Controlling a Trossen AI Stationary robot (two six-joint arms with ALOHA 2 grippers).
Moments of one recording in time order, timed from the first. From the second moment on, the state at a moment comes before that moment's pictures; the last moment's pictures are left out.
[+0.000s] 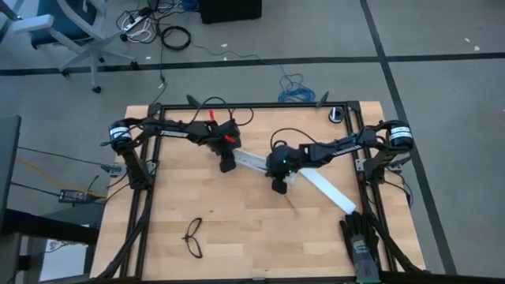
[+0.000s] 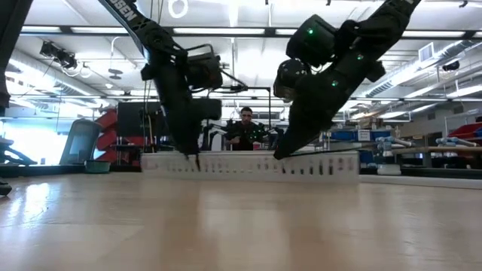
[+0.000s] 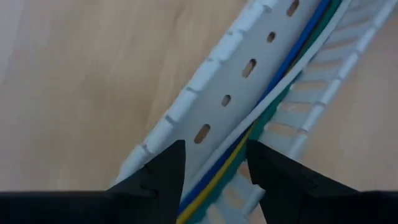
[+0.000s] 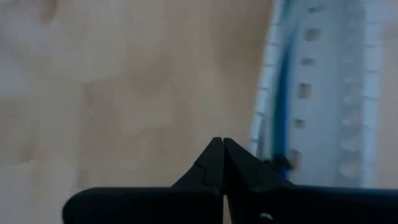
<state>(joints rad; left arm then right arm) 0.37 1.75 1.00 -0.45 0.11 0.07 -0.06 1.68 0.83 0.02 -0.09 0.16</state>
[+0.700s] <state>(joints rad) 0.36 1.42 0.96 -0.58 -0.01 0.09 -0.16 1.44 0.78 0.01 -0.15 0.01</state>
